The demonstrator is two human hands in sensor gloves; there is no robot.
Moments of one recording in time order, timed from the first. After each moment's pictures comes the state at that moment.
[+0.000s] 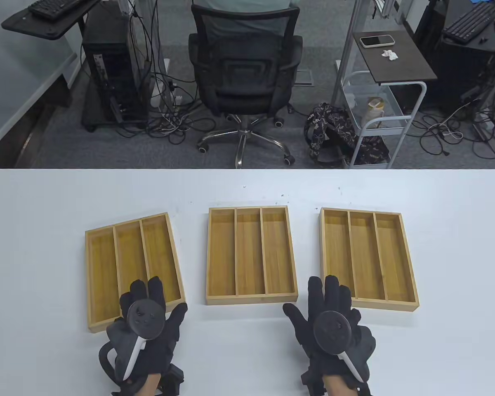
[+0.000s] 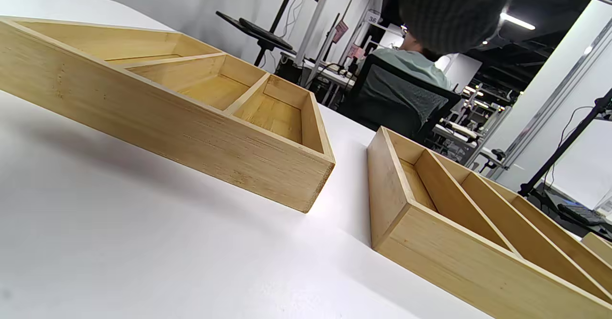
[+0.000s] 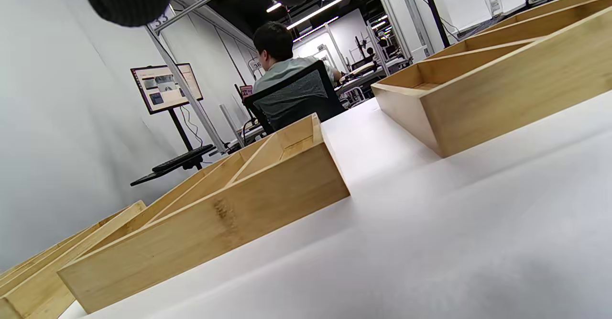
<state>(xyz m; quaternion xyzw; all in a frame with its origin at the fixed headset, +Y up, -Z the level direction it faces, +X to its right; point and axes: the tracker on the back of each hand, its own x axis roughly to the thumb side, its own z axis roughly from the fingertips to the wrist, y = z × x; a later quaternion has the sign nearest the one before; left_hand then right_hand) -0.230 -0.705 -0.218 -0.05 0.19 0.19 0.96 0.139 -0.720 -0.225 -0.03 -0.06 0.97 0.23</state>
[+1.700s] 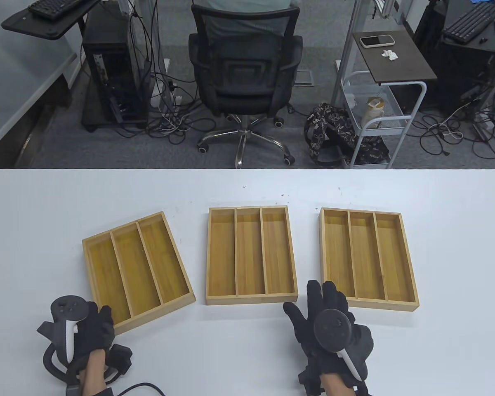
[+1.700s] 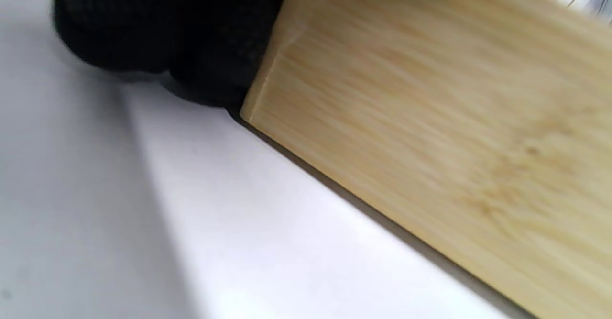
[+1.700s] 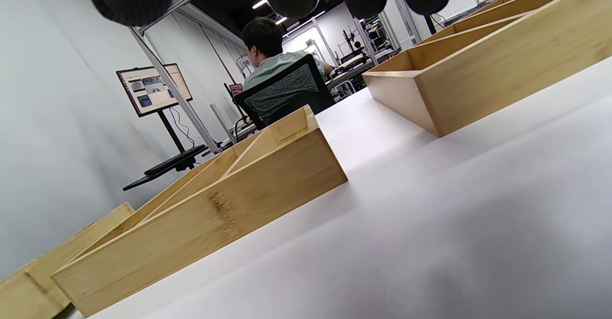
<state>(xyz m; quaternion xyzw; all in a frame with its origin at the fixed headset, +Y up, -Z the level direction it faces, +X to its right) -0.376 -0.775 -0.242 -0.08 0.42 0.26 0.87 0.140 -0.728 -0.228 -0.04 -0.06 0.97 0.25</state>
